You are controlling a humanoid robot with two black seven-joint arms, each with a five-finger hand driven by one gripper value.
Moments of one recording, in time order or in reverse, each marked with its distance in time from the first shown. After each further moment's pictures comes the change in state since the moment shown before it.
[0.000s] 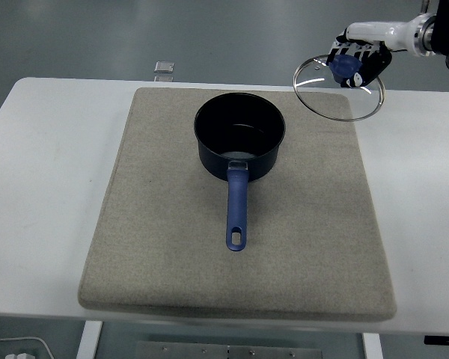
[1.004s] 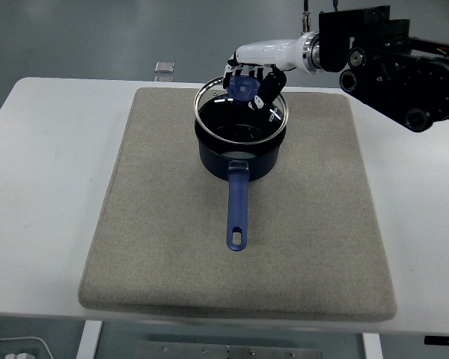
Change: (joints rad) left arm 0.000 0.000 0.000 0.000 0.000 0.000 0.000; right arm 0.073 0.233 -0.004 0.119 -0.003 -0.035 -0.025
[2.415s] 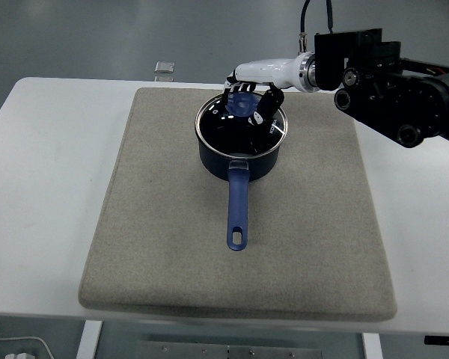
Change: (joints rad) left arm 0.000 0.000 0.000 0.000 0.000 0.000 0.000; right arm -0.065 0.020 0.000 0.000 -0.004 -0.022 -0.002
